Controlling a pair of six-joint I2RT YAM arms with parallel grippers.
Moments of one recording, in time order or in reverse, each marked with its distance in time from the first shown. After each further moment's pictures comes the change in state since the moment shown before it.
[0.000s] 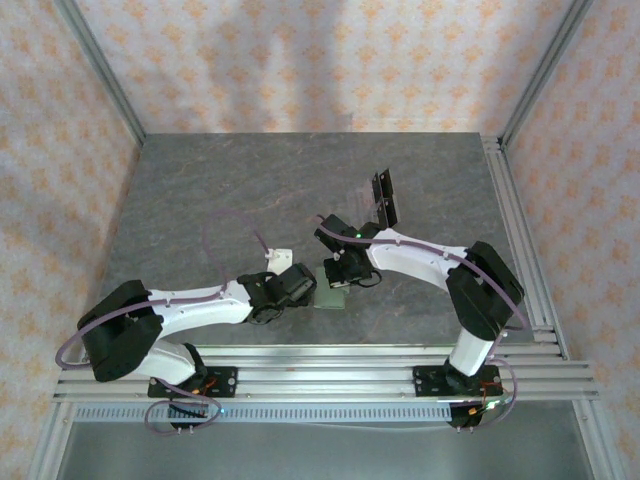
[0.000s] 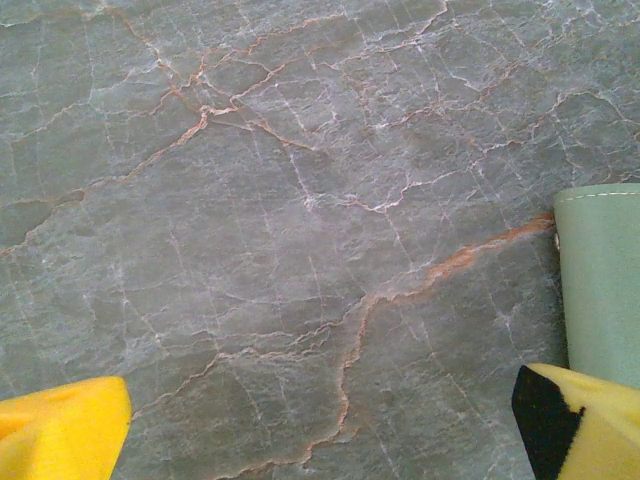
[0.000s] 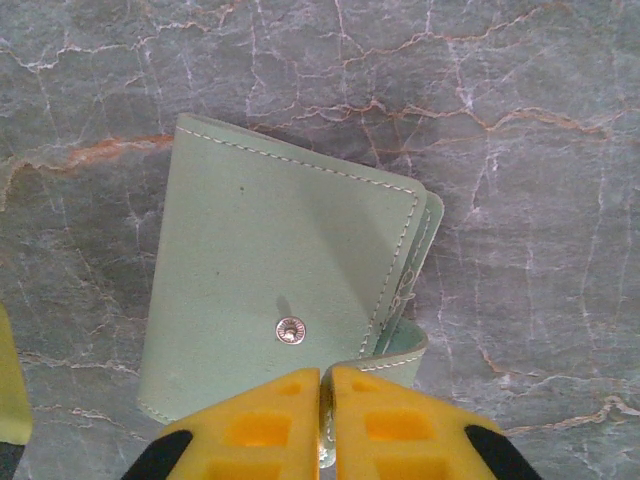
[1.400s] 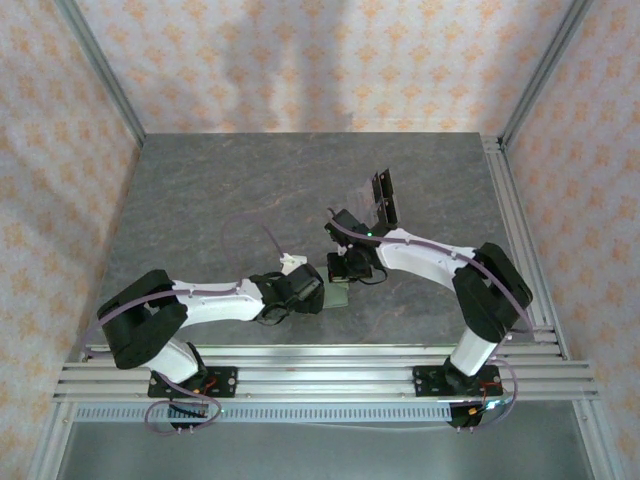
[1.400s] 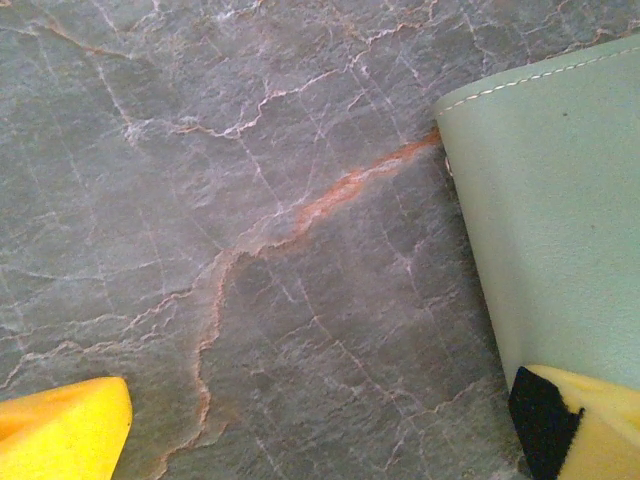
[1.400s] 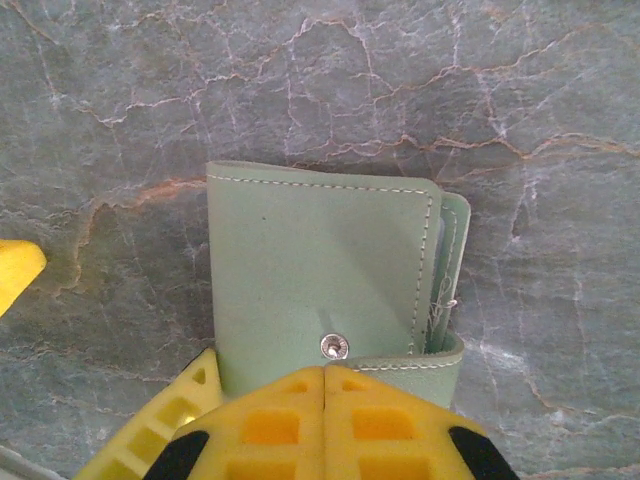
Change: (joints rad) left arm 0.000 0.118 0.010 0.117 0.189 0.060; right arm -0.061 -0.035 -0.067 0.130 -0.127 0.042
